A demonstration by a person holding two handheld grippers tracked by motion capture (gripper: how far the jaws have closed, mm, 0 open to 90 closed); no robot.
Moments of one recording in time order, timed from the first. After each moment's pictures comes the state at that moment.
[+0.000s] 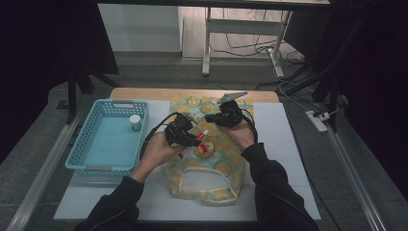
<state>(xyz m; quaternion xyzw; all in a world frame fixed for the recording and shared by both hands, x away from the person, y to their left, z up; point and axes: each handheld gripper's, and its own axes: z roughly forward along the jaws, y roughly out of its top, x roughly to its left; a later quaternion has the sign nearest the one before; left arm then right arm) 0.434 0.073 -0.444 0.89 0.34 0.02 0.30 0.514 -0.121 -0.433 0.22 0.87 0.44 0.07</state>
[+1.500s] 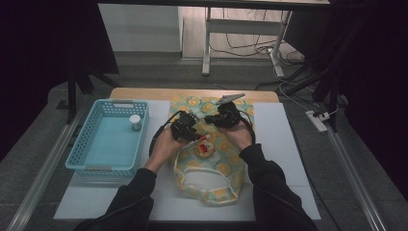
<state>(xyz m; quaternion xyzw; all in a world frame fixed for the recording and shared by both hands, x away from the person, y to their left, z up) 0.479 0.071 -0.487 0.88 0.37 0.08 0.28 0.517 -0.117 -0.445 0.23 0.87 0.43 0.07</state>
